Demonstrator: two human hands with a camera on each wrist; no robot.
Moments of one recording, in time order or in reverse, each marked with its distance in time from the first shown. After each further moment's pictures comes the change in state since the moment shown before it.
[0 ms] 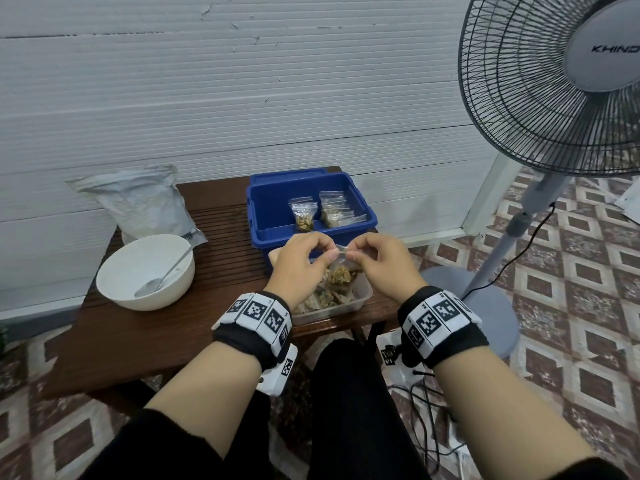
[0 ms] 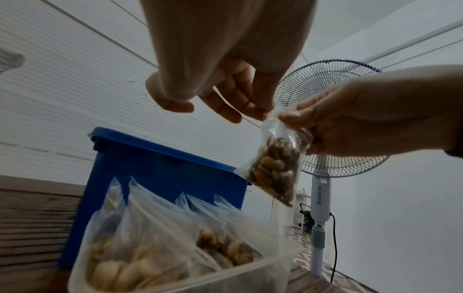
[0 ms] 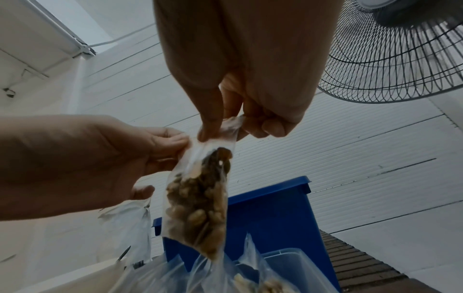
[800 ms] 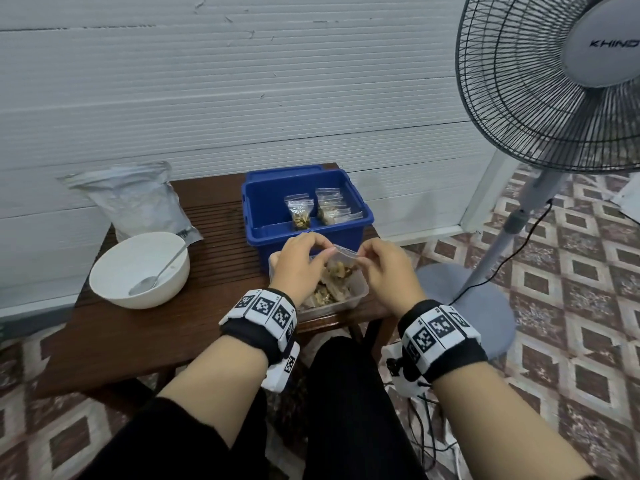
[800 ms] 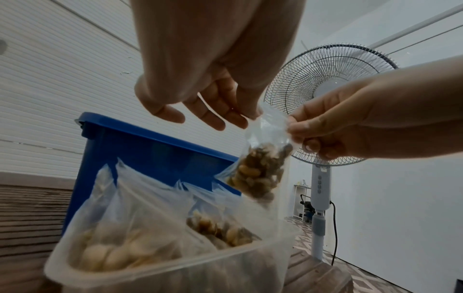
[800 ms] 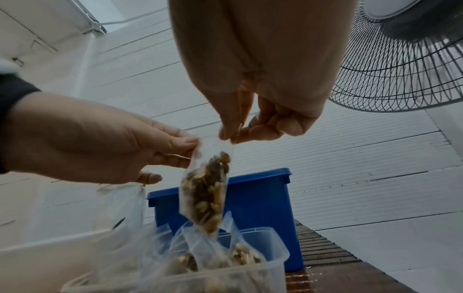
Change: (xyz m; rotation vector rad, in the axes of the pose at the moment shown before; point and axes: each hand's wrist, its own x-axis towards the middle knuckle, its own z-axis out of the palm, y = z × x) left_hand 0.006 -0.006 0.016 0.125 0.001 -0.147; right_hand -0.011 0.025 0.007 -0.176 0.089 0.006
